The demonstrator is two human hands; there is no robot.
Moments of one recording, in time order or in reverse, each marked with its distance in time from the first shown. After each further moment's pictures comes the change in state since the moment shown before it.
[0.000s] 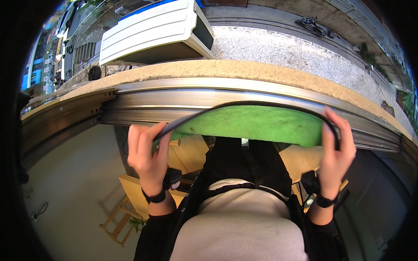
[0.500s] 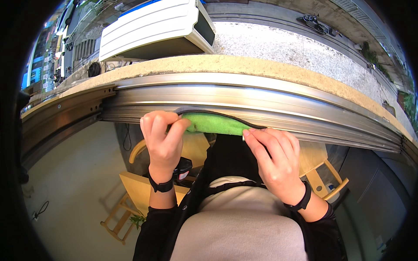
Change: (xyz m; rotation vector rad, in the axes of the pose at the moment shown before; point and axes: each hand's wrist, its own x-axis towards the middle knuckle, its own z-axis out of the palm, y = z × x) left_hand 0.006 -0.005 0.024 0.112 -0.076 0.234; right_hand -0.028 -0.065 0.067 -0.108 -0.213 -0.500
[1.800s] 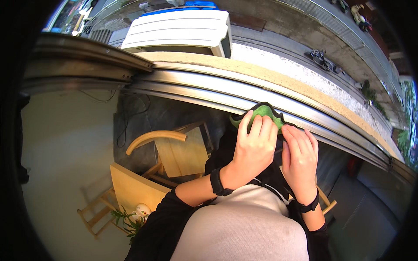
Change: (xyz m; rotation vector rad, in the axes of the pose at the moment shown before) left_hand -0.002 0.119 0.036 0.058 -0.079 -0.120; right_hand -0.021 -0.008 -0.029 -0.130 -0.065 0.054
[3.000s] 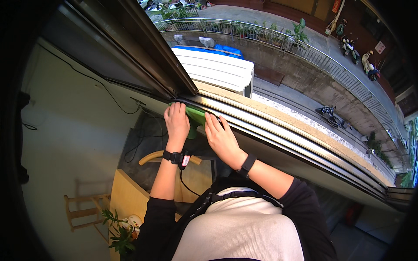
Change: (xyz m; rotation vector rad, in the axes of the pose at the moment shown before) left_hand -0.064 -0.241 -0.055 0.462 0.216 -0.372; right_hand 0.098 -0.131 0.120 -0.243 0.039 -0.629
